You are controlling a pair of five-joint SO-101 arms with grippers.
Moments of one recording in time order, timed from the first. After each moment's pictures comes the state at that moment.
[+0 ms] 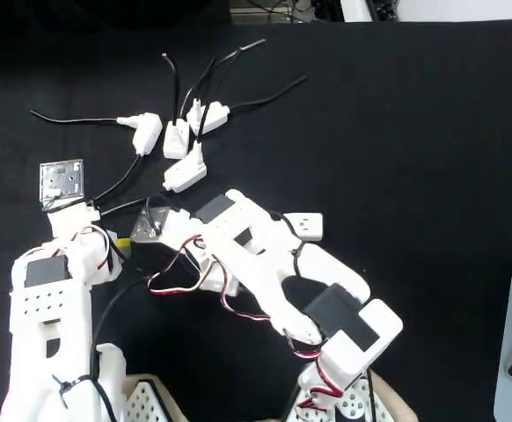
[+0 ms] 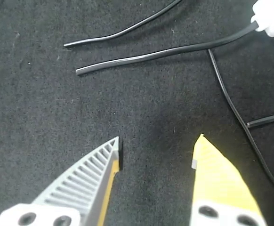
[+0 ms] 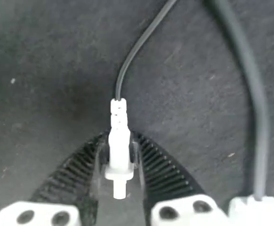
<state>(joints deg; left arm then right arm) -18.2 -50.8 67.6 52.1 -4.9 -40.9 8.7 27.1 68.8 35.6</state>
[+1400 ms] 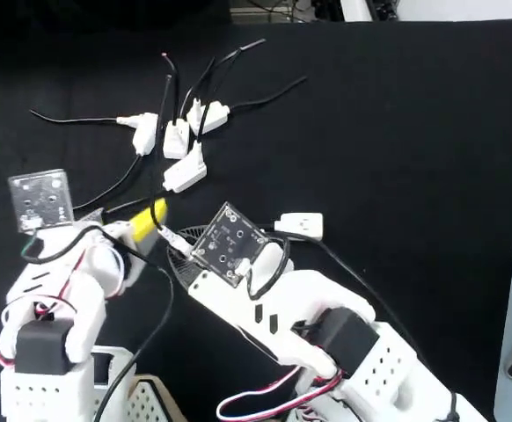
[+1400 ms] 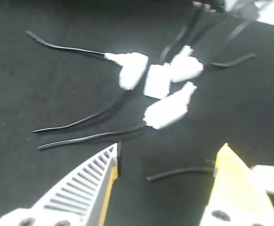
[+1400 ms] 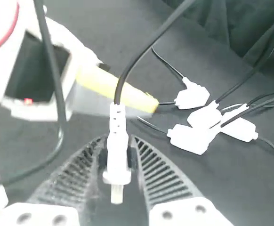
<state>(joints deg) -3.5 -82.3 57.6 66.6 10.6 -49.8 -67.5 55.8 48.0 8.4</state>
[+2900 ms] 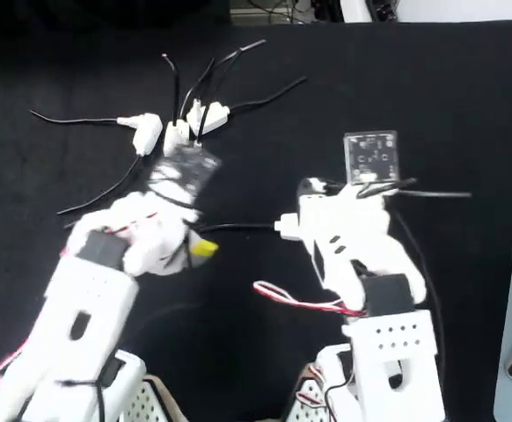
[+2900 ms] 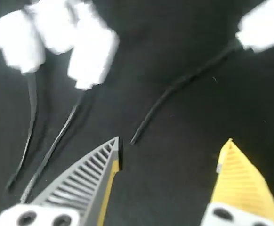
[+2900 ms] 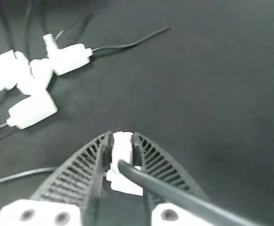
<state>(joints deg) 12.0 -44.8 50.5 58.4 -21.9 -6.1 -63.8 60.4 48.0 -4.4</state>
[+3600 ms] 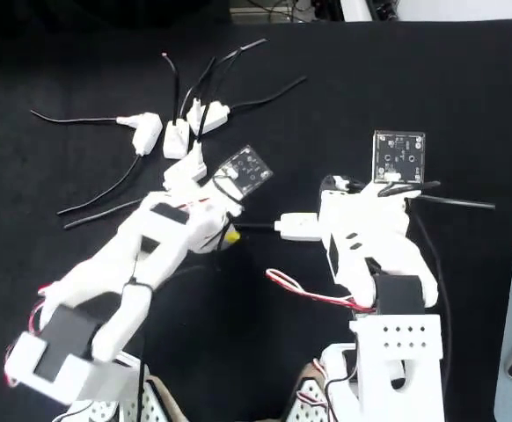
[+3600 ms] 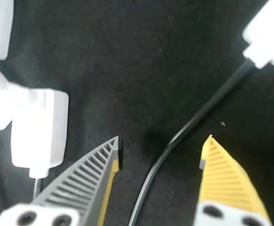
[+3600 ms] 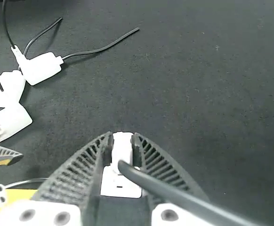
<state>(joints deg) 17.5 -5.1 45.1 25.9 -30.4 -0.7 -63.8 60.4 48.0 -4.4</state>
